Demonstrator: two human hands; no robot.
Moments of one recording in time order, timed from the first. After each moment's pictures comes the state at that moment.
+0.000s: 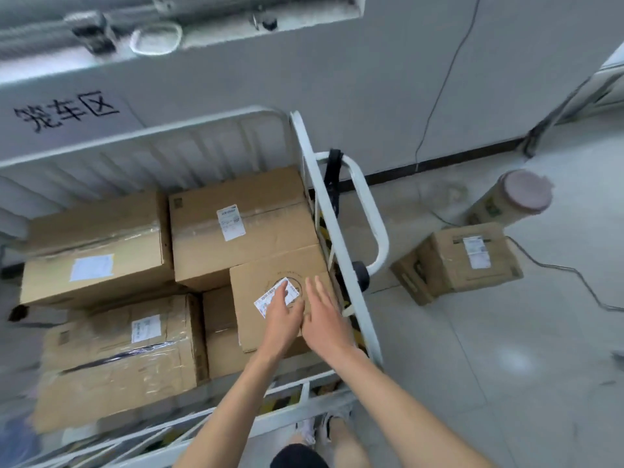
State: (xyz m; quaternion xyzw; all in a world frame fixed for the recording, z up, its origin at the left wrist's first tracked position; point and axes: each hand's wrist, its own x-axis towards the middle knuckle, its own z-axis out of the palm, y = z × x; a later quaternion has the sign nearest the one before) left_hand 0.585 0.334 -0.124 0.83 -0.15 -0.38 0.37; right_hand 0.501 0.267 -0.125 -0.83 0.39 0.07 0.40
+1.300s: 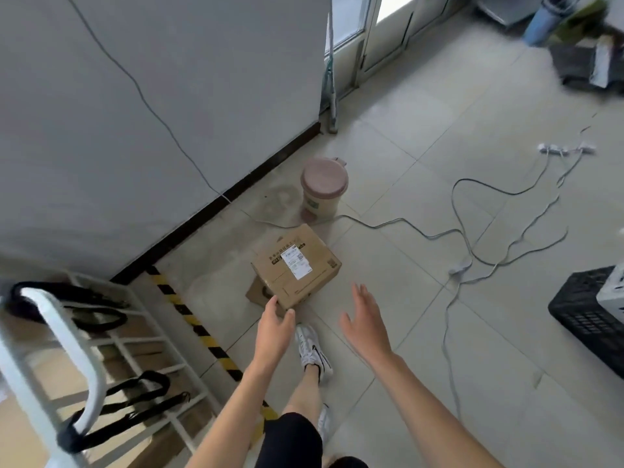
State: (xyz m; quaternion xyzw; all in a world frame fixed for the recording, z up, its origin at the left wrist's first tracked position) left_hand 0.212 -0.079 -0.130 0.78 -0.30 -0.49 0.26; right_hand 0.023 -0.122 -0.112 -0.63 0.67 -0.03 0.39
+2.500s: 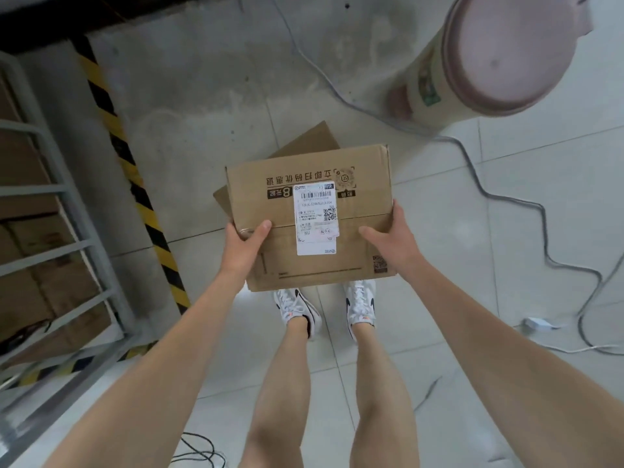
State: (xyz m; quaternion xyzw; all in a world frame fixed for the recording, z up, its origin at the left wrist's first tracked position) left_hand 0.275 -0.258 -0.607 0.82 0.13 -0.47 0.30; right_hand 0.076 -0.464 -0.583 -0.54 0.61 0.16 0.56
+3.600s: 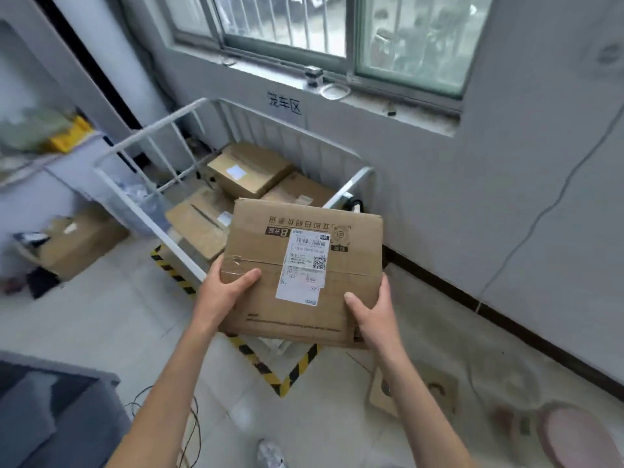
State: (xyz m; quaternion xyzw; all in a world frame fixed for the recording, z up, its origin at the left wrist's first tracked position) left_hand 0.237 0.116 0.092 0.83 0.25 0.00 0.51; right_hand 0.228 -0.168 0.048 -0.72 0.13 0.10 0.68
